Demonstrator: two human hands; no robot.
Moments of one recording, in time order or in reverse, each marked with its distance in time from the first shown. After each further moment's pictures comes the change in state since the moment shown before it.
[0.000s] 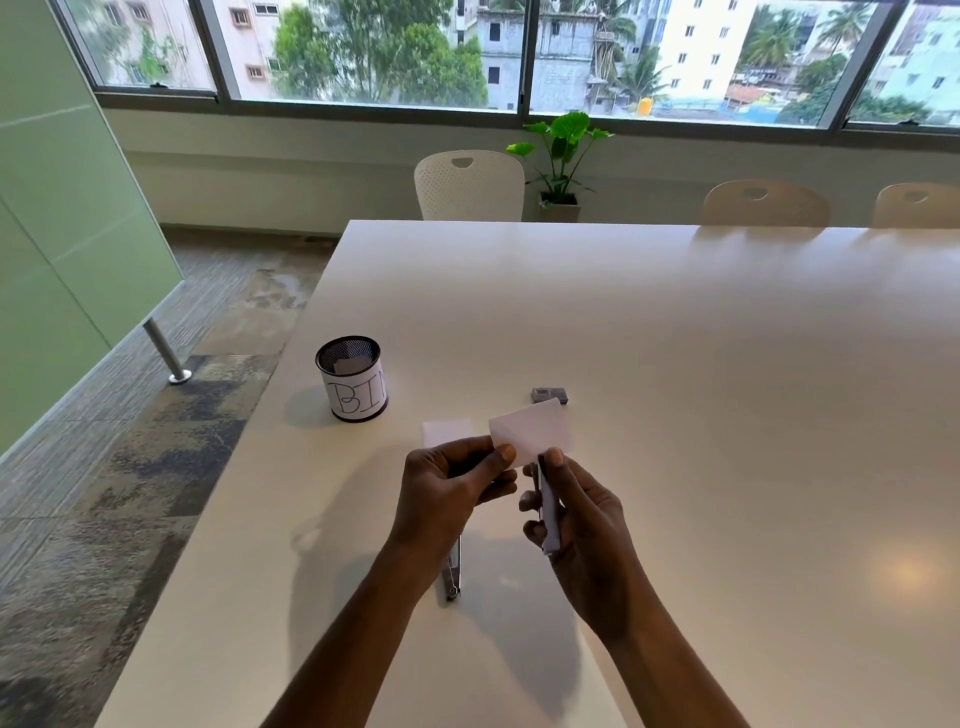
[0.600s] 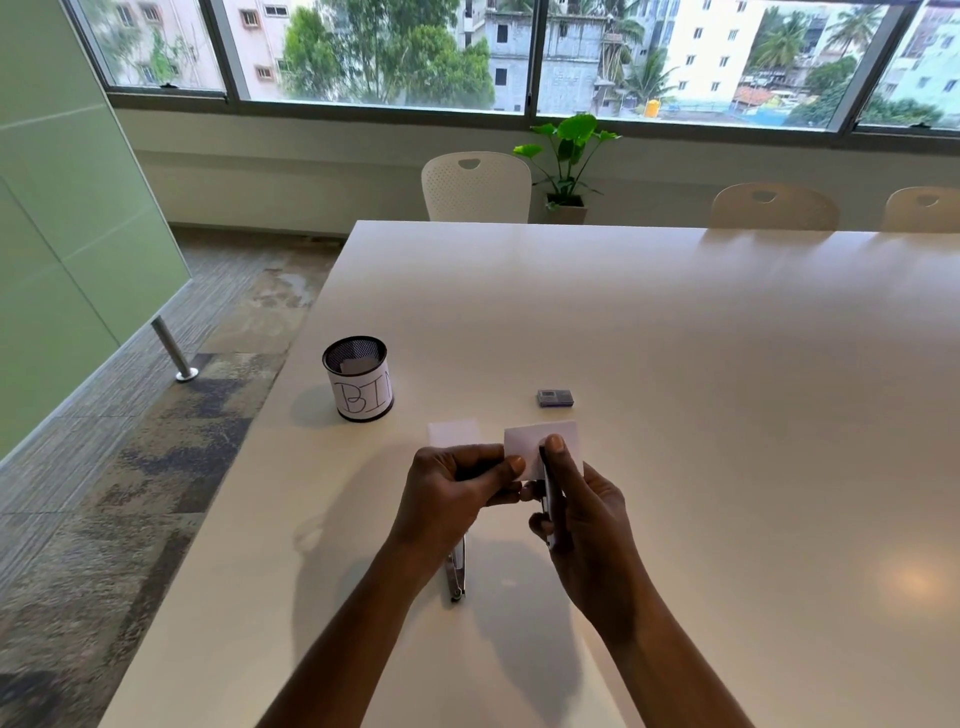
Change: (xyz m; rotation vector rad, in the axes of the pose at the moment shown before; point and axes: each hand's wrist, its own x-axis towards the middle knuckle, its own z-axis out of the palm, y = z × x) left_hand 0.002 0.001 -0.008 0.145 -0.094 0.060; right_hand 0.010 -0.002 0.008 -0.012 0.040 -0.013
